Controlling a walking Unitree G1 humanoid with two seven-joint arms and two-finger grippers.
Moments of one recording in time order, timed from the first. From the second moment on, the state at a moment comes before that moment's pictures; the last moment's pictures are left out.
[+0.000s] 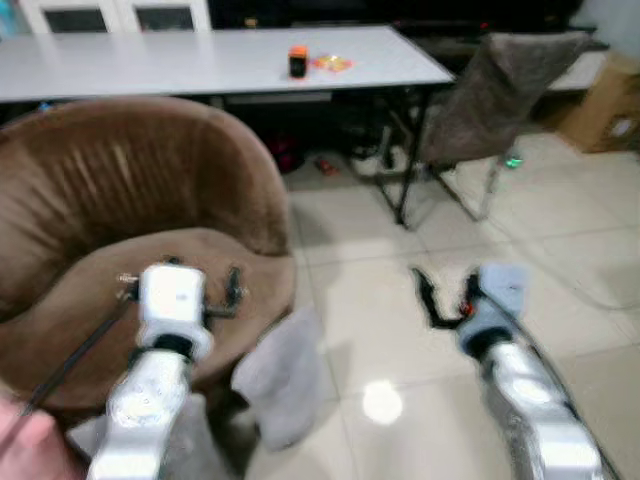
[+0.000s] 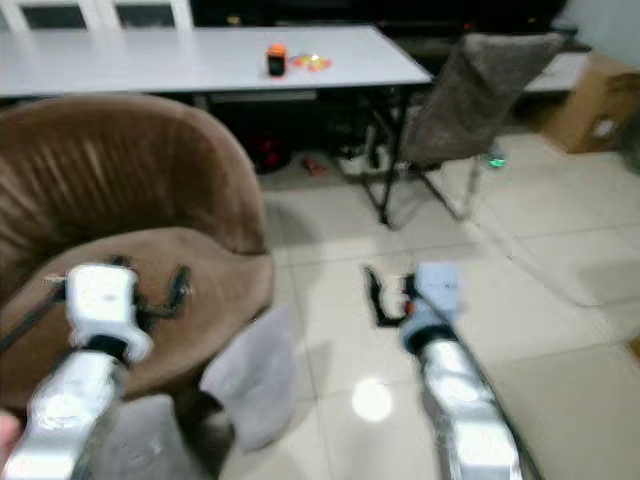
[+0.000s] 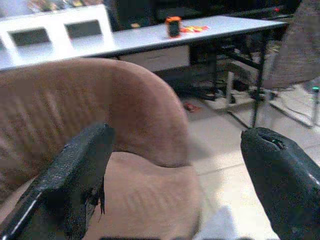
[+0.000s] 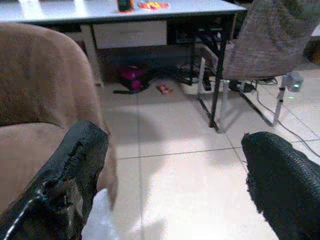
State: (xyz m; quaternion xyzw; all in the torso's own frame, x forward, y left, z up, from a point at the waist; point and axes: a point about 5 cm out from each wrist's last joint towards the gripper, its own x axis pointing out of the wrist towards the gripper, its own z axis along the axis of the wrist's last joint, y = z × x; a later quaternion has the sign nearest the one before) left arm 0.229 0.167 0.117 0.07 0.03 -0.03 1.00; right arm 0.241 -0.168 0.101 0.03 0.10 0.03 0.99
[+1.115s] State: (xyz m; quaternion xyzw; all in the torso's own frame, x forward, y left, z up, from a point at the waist) left arm 0.227 0.180 0.115 0.12 0.03 -0.01 0.99; right arm 0.253 -0.153 0.105 0.04 0.09 0.06 0.99
